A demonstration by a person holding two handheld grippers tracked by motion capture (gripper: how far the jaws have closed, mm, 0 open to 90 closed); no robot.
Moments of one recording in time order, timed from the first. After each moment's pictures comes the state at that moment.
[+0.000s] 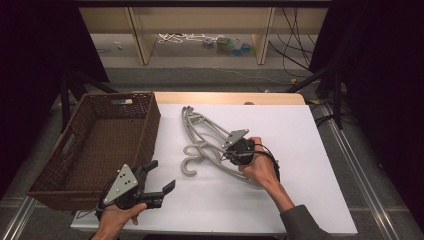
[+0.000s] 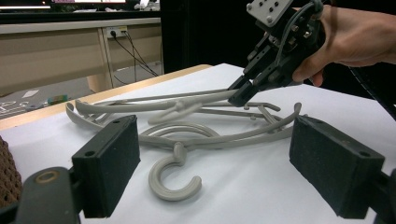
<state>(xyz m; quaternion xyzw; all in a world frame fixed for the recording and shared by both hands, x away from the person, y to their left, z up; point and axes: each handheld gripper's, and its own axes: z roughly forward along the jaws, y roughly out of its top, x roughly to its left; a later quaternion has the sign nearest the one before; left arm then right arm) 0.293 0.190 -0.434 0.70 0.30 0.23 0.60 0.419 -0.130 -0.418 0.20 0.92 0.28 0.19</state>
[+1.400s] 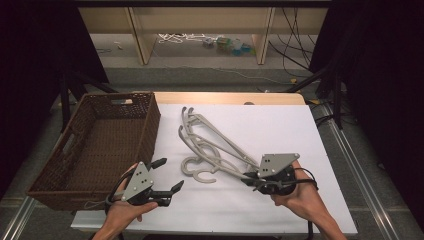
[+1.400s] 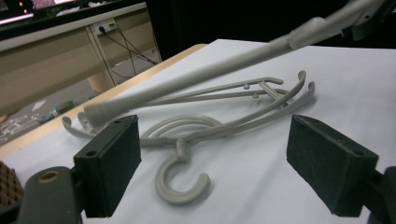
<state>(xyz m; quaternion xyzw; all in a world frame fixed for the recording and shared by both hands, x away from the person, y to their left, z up) 0.302 0.165 -0.423 0.77 0.23 0.27 0.54 0.319 -0.197 -0.369 0.13 0.91 0.37 0.13</state>
